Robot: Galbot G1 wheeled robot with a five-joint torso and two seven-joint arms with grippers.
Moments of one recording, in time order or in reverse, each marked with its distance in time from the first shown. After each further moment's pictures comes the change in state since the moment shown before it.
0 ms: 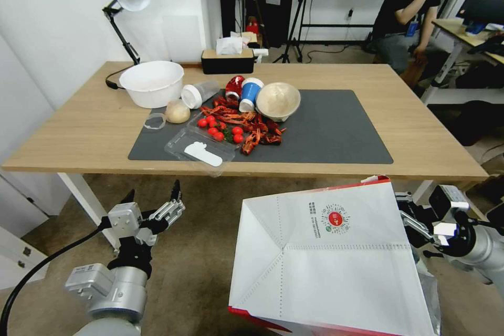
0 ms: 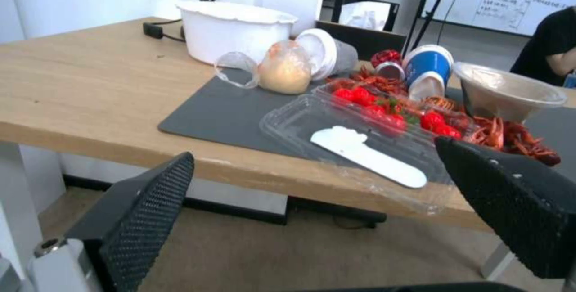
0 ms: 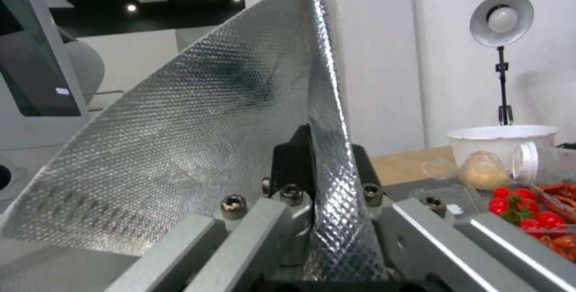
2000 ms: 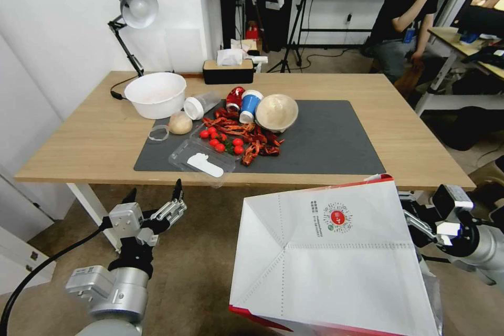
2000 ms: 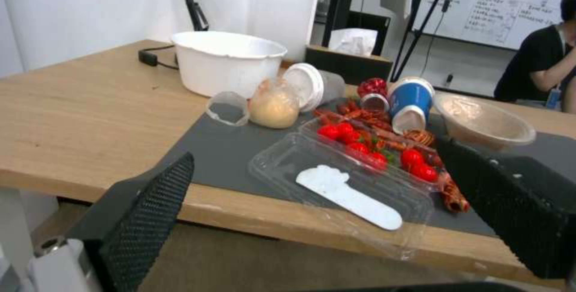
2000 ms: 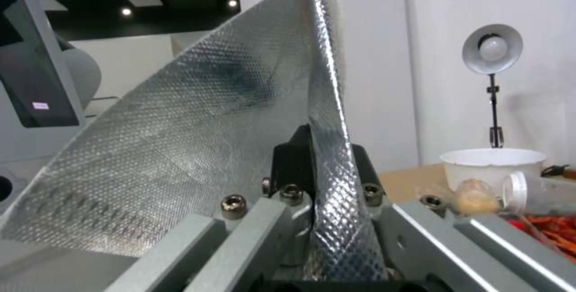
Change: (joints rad) left arm 0.004 0.004 0.003 0.004 0.001 -0.032 0.016; right arm -0.014 -0.009 0.031 0.008 0.027 0.002 0.010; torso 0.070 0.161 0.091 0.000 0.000
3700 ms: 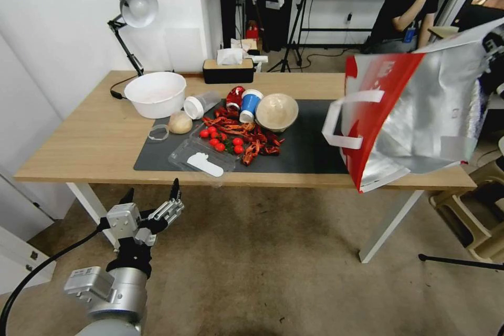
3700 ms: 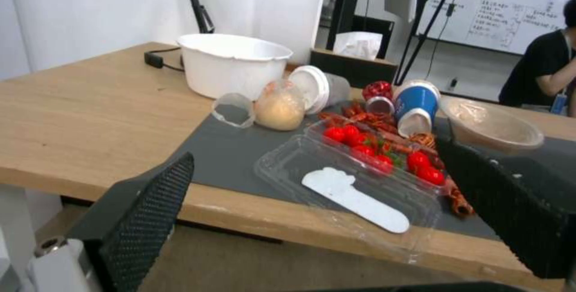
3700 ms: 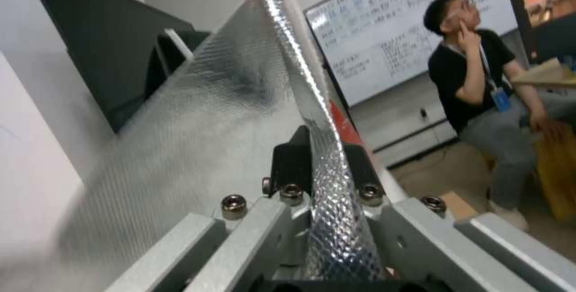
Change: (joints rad) left arm 0.001 -0.001 -0.004 0.011 -0.002 -0.023 -0.003; right arm 0.330 -0.283 -0.012 -0.032 0.363 0.075 1.553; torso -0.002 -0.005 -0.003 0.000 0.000
